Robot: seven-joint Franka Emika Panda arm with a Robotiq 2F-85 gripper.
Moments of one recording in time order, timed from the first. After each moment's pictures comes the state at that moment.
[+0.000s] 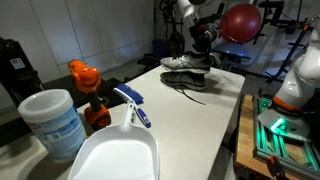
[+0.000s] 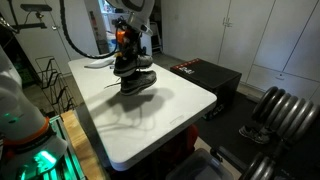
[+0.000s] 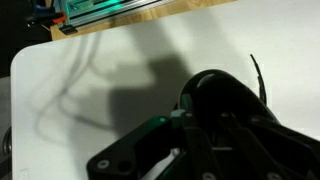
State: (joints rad) arm -0.01 0.08 0.01 -1.87 0.05 1.41 0.30
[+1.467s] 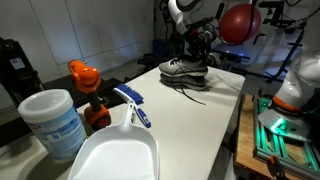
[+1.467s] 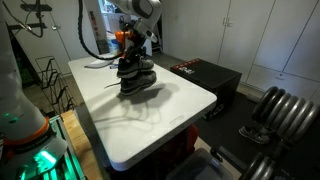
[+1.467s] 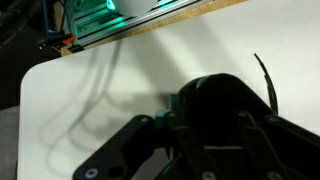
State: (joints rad) arm -0.01 0.25 0.01 -1.72 0.05 1.29 0.37
